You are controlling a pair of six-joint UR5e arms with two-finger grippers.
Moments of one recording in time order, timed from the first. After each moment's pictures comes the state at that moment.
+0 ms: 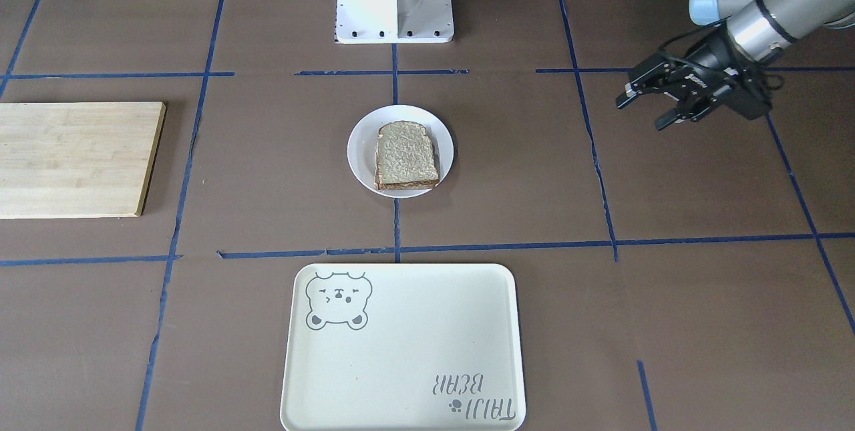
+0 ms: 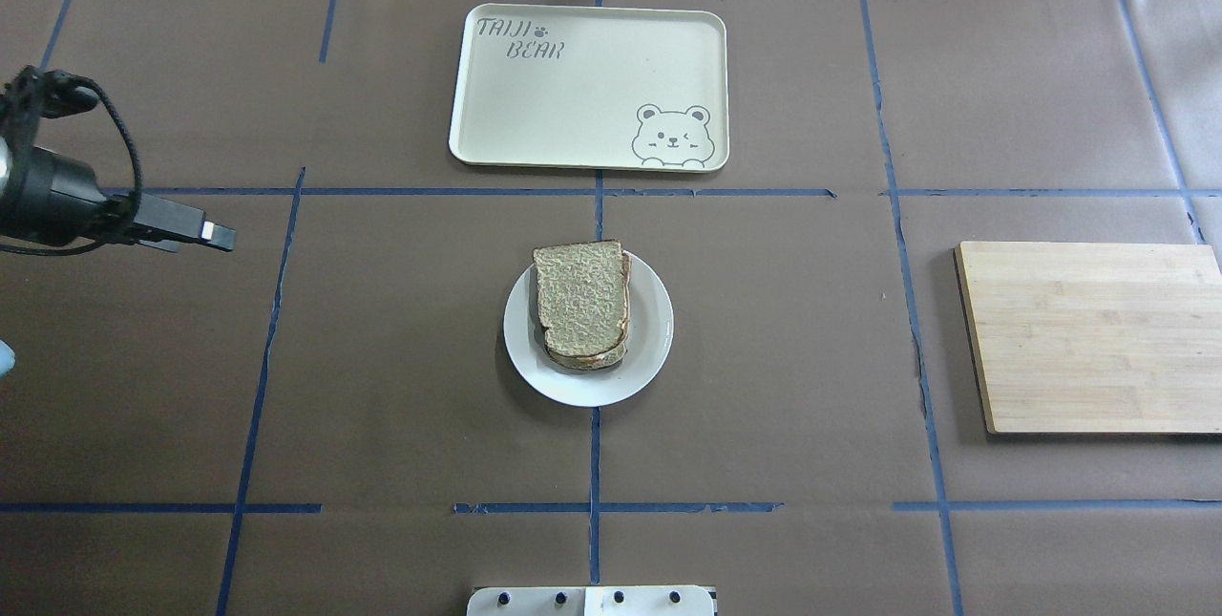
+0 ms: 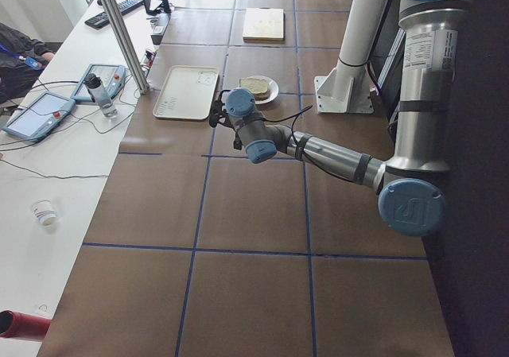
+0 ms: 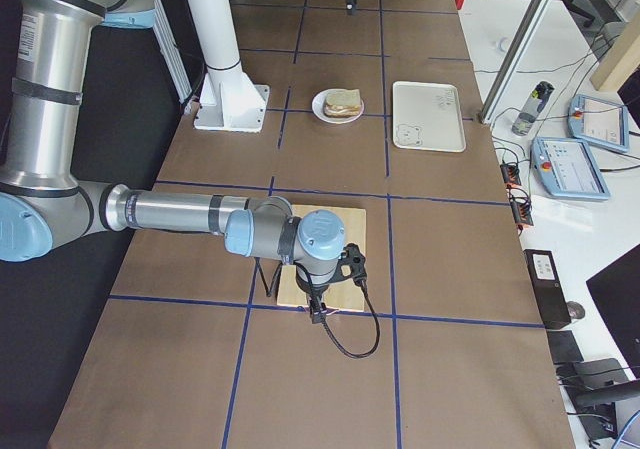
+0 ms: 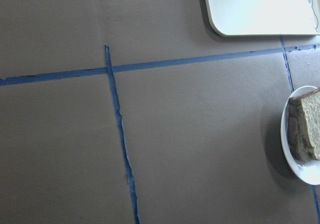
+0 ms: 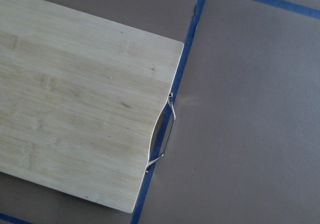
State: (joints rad) left arm -0.90 -1.64 -1.83 -2.46 -2.30 -1.13; right arm 1.56 -1.81 1.79 -1.65 2.36 -0.35
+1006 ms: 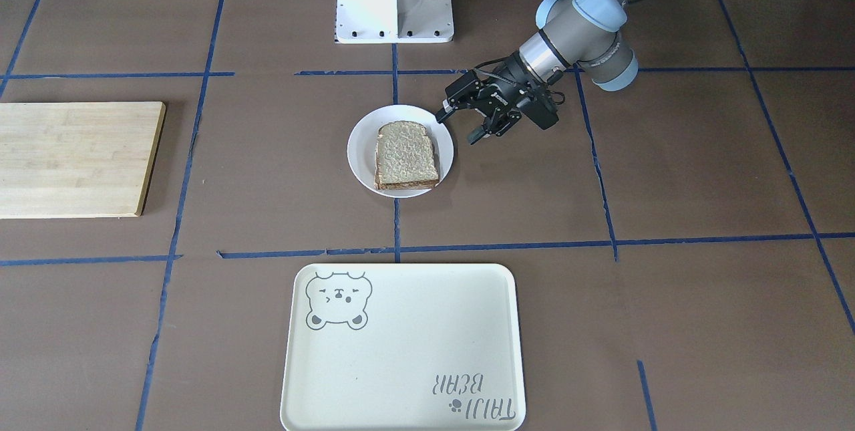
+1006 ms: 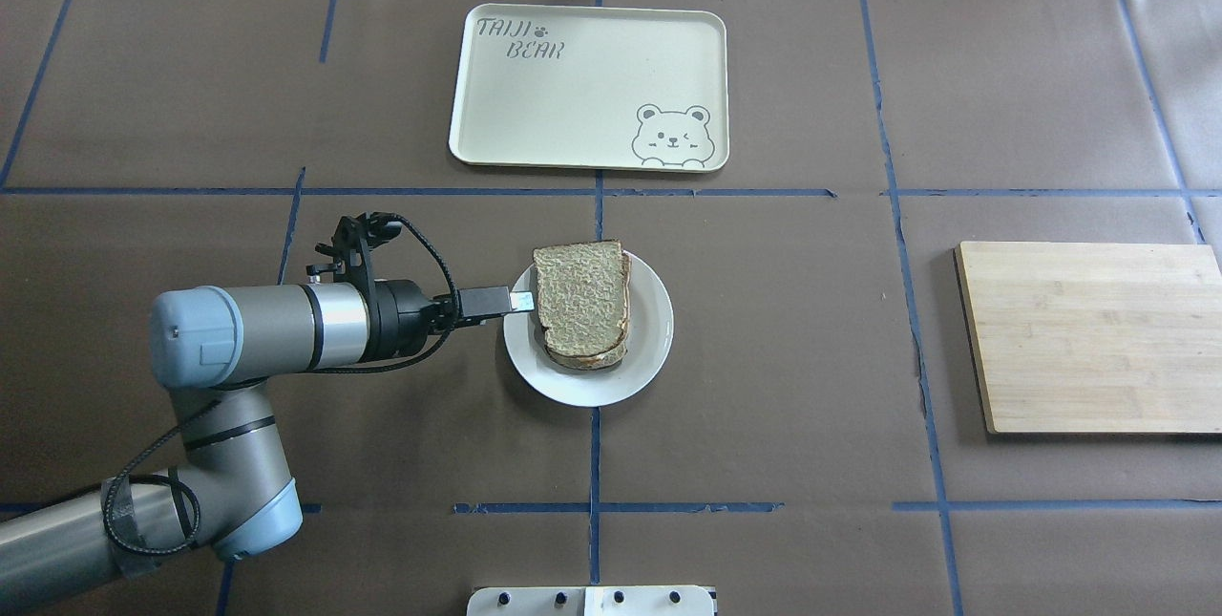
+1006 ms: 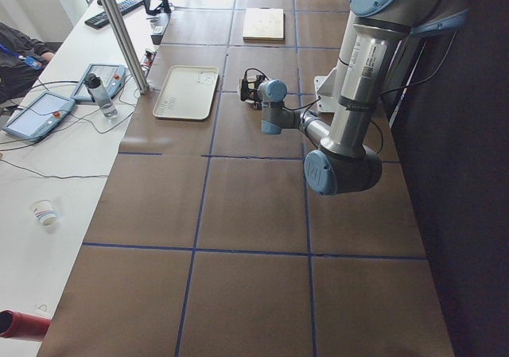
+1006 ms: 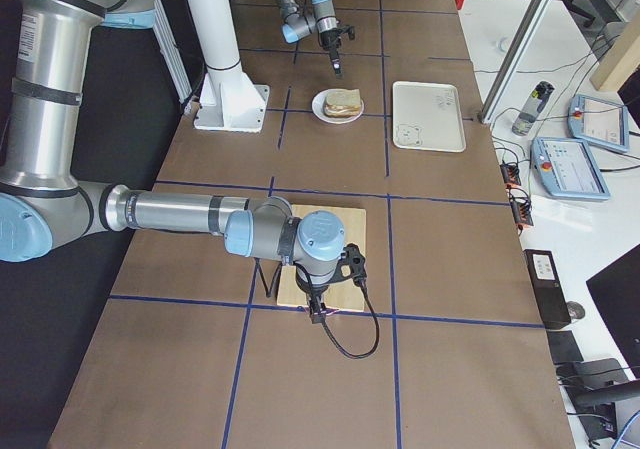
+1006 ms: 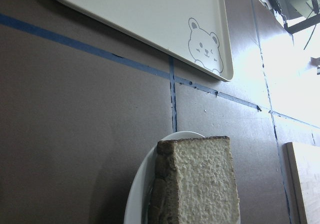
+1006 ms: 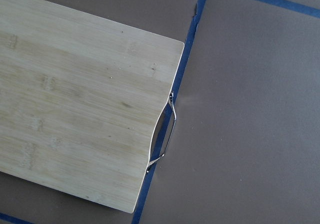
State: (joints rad) left arm -0.44 -1.94 -1.54 -2.88 -1.71 -1.53; right arm 1.56 -1.81 1.78 -1.65 2.37 -0.35
